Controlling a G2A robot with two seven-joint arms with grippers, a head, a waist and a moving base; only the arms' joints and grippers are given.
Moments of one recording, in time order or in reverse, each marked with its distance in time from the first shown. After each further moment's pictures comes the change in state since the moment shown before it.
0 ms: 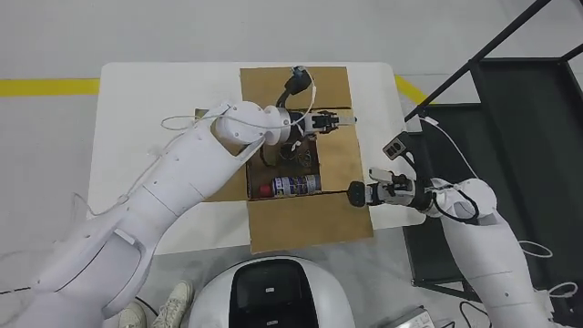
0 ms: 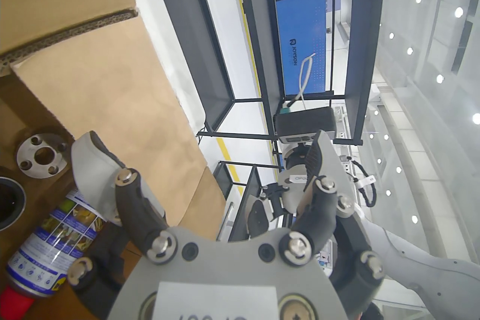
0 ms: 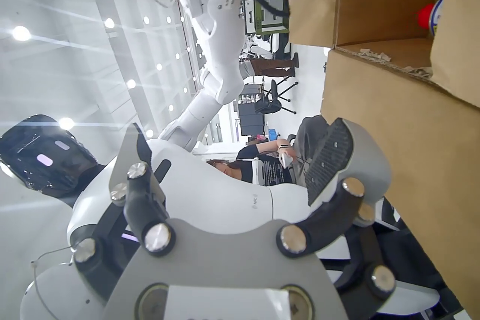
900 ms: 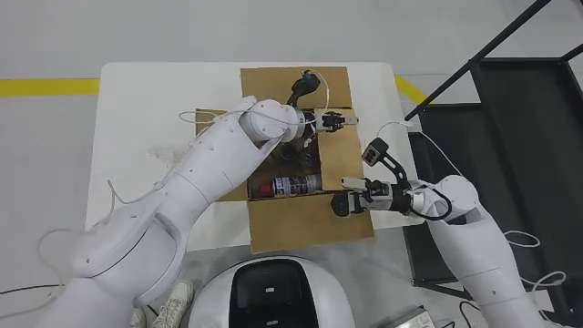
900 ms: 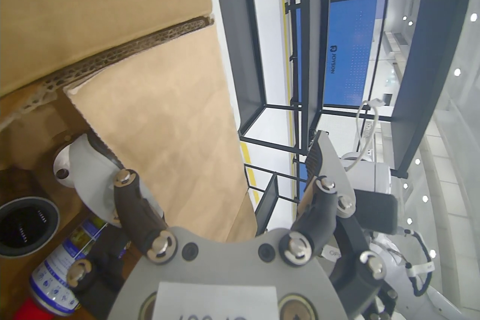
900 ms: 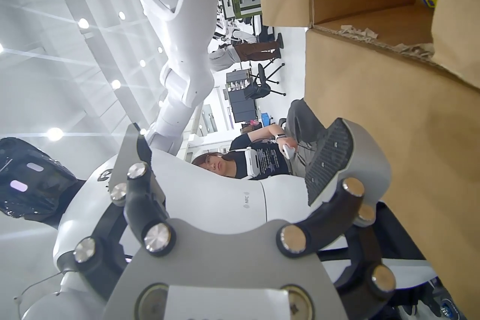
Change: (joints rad) left arm -0.077 -0.195 0.051 0.323 0.043 -0.039 0.039; right arm 0.031 0.007 -0.112 -0.041 -0.126 0.079 -0.060
